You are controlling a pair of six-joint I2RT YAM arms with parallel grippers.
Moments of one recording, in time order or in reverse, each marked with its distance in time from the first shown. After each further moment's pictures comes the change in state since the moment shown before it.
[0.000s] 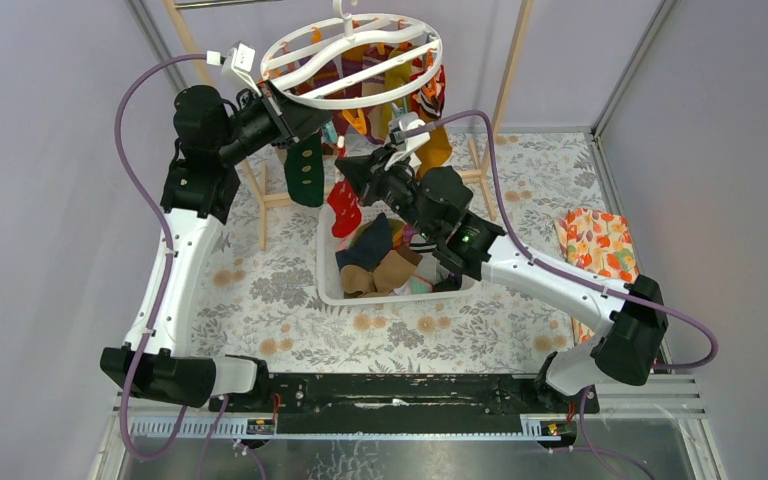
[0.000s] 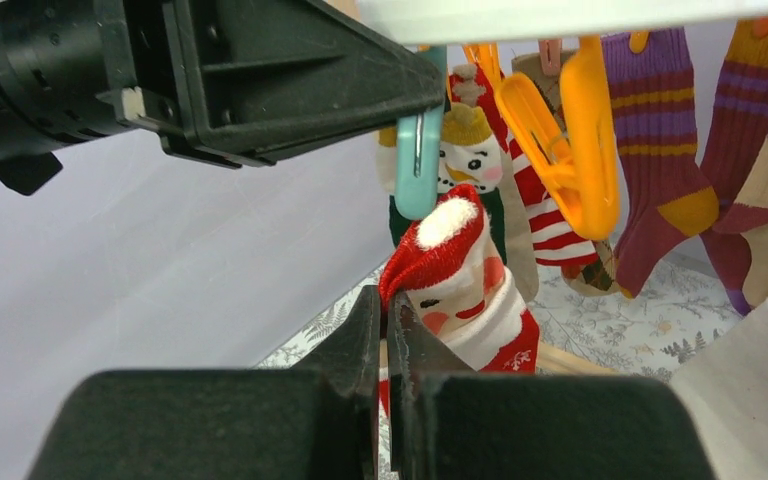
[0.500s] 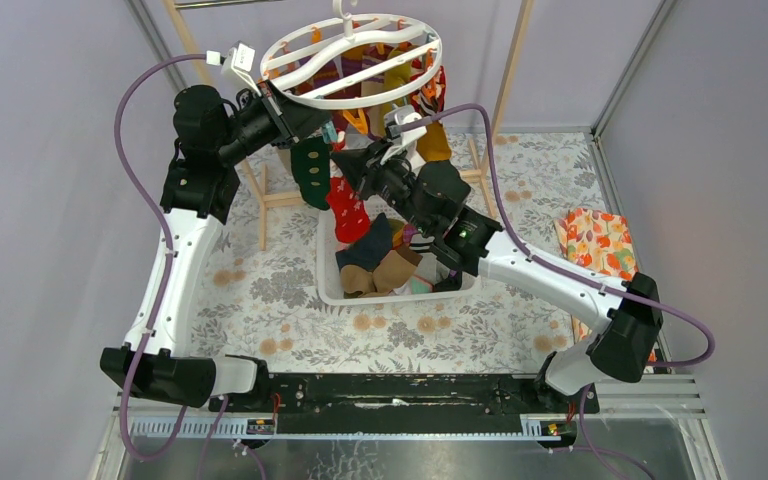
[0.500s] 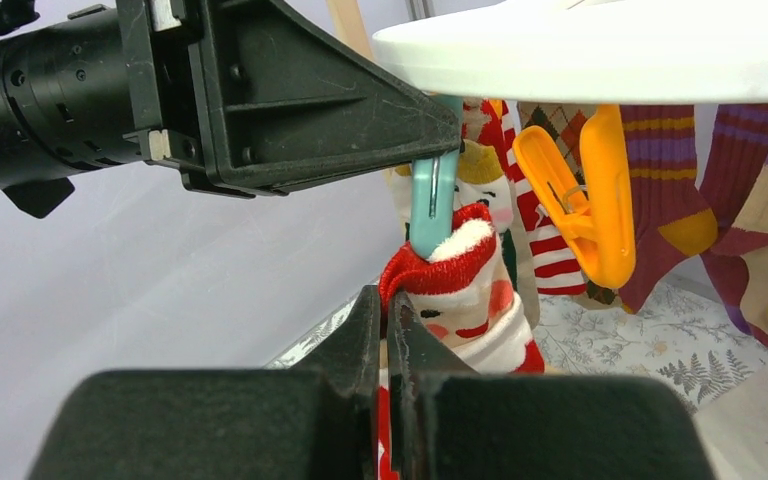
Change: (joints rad) left arm 0.000 0.000 0.003 -0.006 -0.002 0.001; right arm 0.006 0.027 0.068 -0.014 -0.001 -0.029
